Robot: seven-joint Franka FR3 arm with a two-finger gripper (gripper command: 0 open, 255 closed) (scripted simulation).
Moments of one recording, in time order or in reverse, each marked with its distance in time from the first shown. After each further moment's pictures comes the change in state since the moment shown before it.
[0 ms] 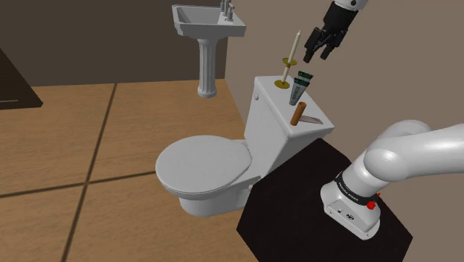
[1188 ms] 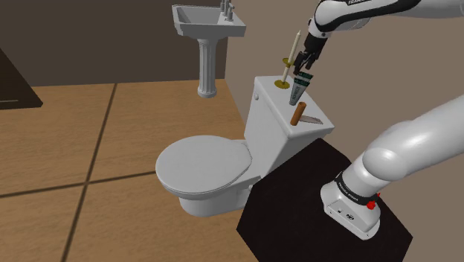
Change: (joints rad) arm -0.034 0.434 -0.213 0.042 -0.104 0.360 -0.335
